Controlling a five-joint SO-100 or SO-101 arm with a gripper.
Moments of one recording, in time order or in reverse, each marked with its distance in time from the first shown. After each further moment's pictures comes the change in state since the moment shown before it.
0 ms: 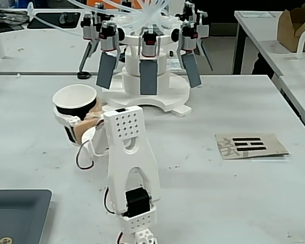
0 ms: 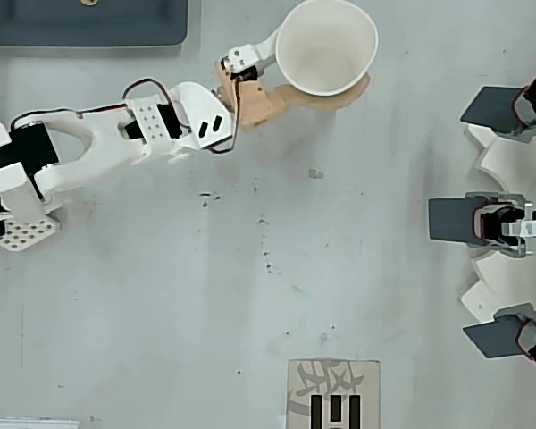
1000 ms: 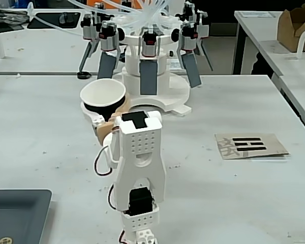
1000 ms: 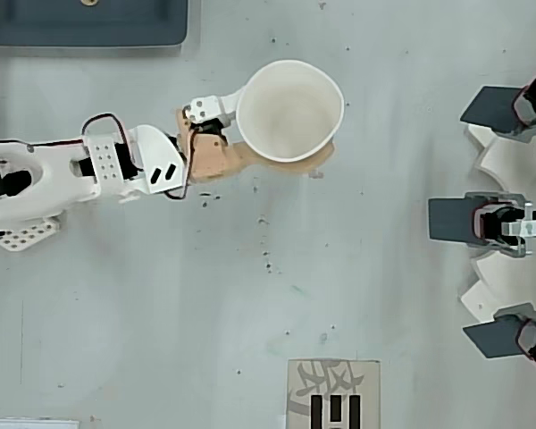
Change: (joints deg) arm 8.7 21.1 24.2 -7.1 -1.4
